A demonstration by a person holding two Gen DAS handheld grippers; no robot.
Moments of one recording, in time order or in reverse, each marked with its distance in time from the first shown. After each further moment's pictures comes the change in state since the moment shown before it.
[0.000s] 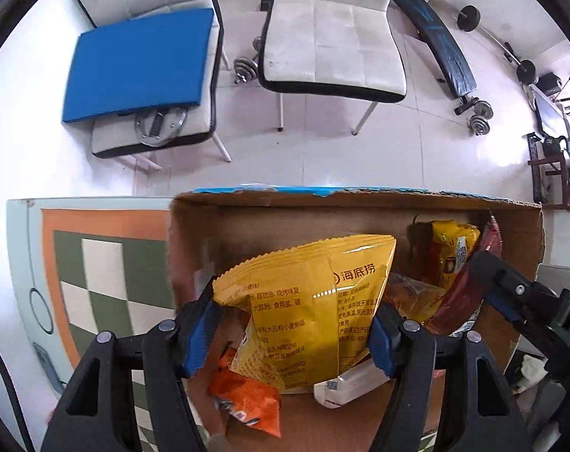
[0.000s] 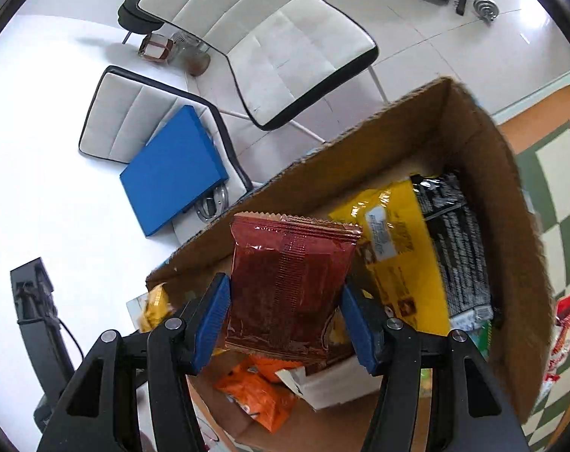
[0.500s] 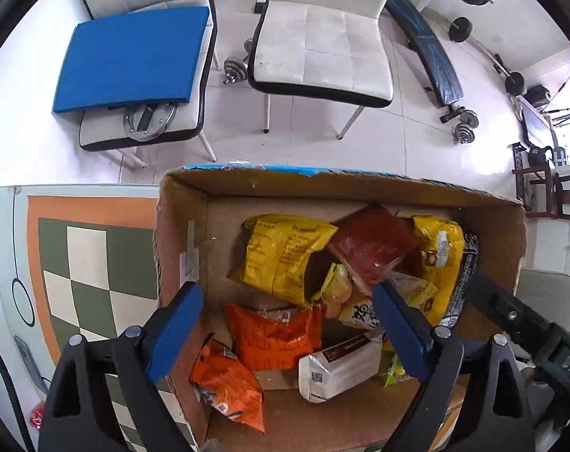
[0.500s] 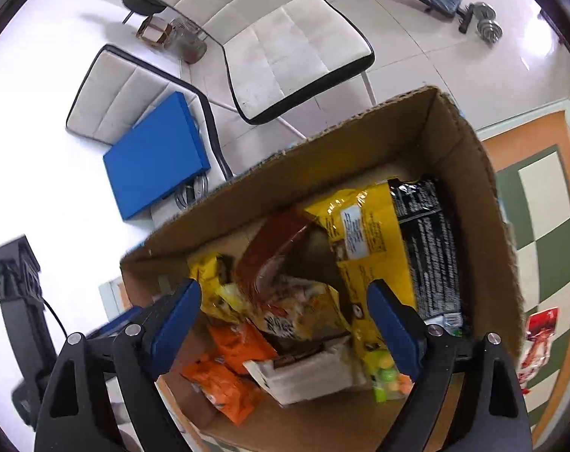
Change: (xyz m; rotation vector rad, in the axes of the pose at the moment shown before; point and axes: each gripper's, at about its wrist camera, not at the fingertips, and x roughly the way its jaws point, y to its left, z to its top) left arm -0.012 0.002 -0.016 -0.017 -0.033 -0.060; right arm -0.007 -0.003 -0.010 -0.102 0.007 -0.111
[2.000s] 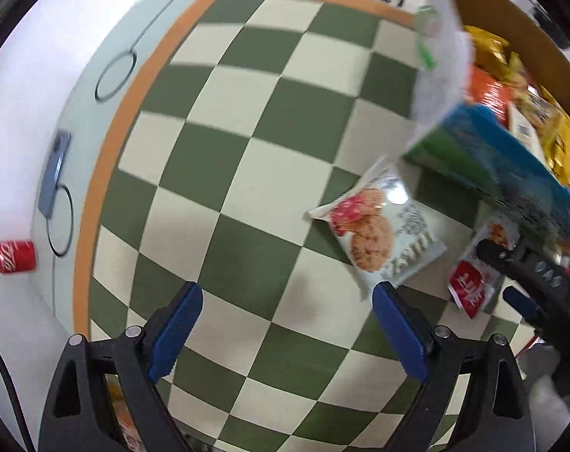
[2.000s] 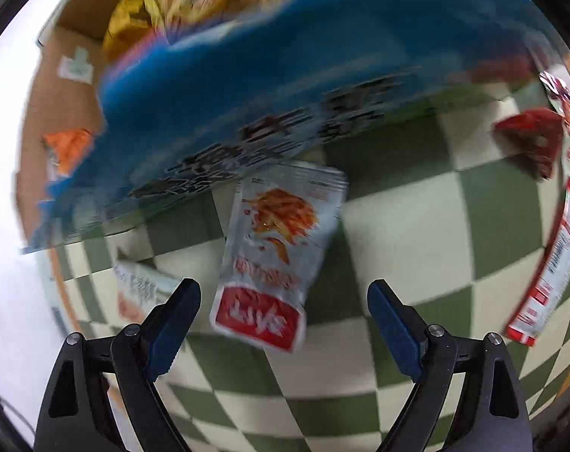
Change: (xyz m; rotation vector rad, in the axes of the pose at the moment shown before) left arm 0.042 0.130 -0.293 -0.342 -0.038 0.216; right arm 0.095 -0.047 -0.254 -0.052 0.072 -0.198
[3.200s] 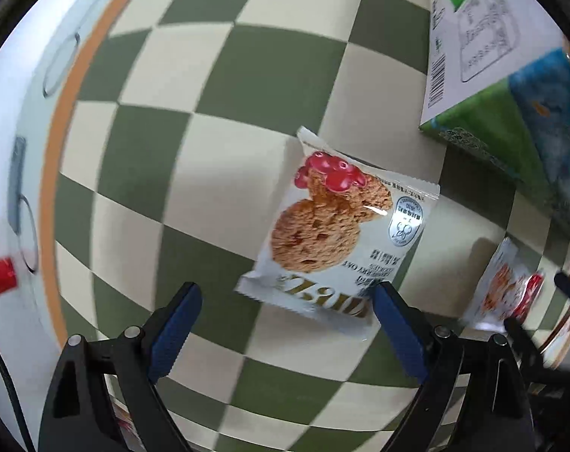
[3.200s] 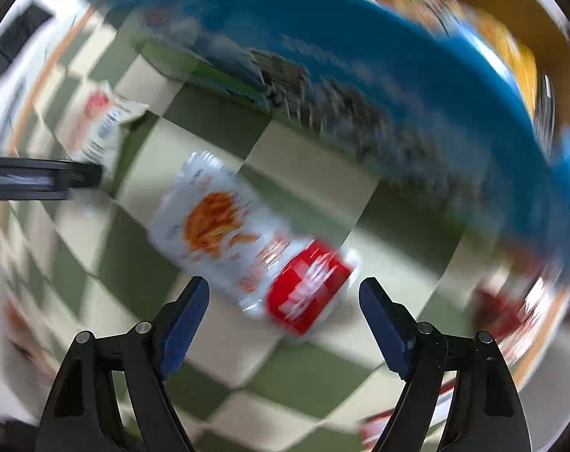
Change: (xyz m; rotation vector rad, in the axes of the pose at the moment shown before) left arm 0.064 -0.023 0.013 0.085 0.123 0.013; right arm 0.010 0.034 -0.040 -0.877 0.022 -0.268
